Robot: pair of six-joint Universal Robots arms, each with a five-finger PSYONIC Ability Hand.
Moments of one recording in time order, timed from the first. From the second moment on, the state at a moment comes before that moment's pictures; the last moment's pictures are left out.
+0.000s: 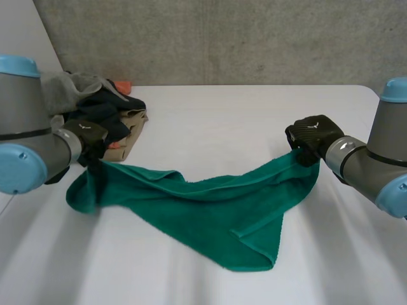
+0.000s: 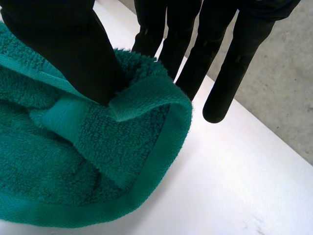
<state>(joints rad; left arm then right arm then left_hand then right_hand) 4.46 -2.17 -1.11 2.77 -1.61 3.62 1.85 -1.01 1.27 0.11 1.35 2.68 0.76 0.76 0.76 0.76 0.58 1.13 1.17 1.18 1.19 0.99</state>
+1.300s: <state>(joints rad) 4.42 -2.03 -1.36 3.09 -1.44 3.68 1.67 -1.09 1.34 -0.01 1.31 2.55 1.15 1.19 1.19 1.20 1.00 1.13 1.17 1.18 1.20 1.01</state>
